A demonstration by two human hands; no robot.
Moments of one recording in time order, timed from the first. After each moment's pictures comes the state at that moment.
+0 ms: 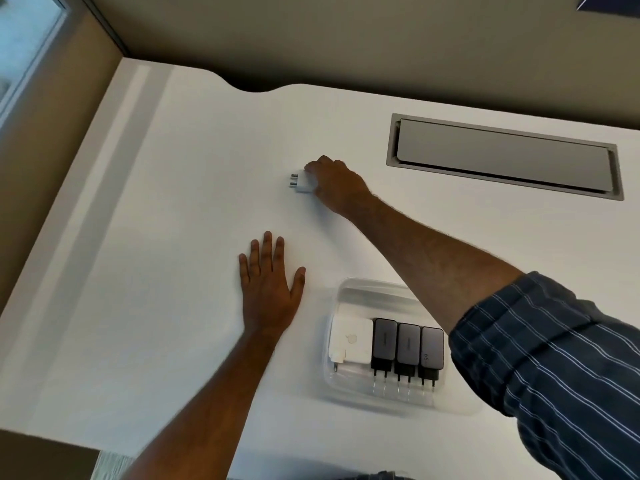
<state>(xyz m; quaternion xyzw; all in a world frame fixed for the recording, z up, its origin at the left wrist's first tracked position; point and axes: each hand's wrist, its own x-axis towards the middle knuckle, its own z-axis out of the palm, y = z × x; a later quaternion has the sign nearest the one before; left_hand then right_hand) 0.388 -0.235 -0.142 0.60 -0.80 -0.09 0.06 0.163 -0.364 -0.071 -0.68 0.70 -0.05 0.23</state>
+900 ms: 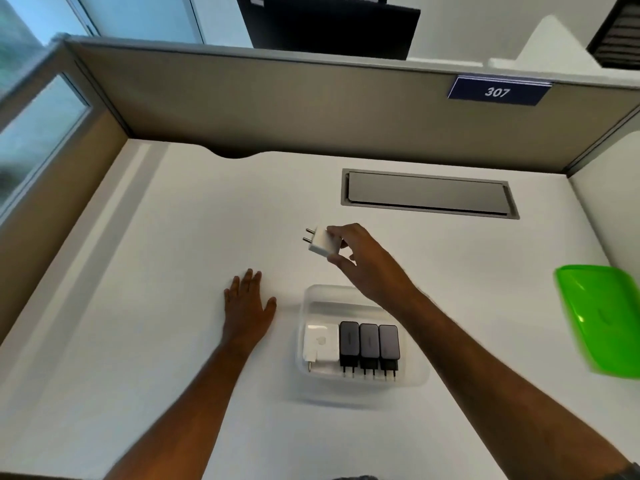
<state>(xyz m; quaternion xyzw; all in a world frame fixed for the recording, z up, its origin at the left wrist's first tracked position) 0.392 -0.223 -0.089 0.59 -0.77 -0.24 0.04 0.138 -0.151 0.045 -0.63 0.68 -0.30 0.23</state>
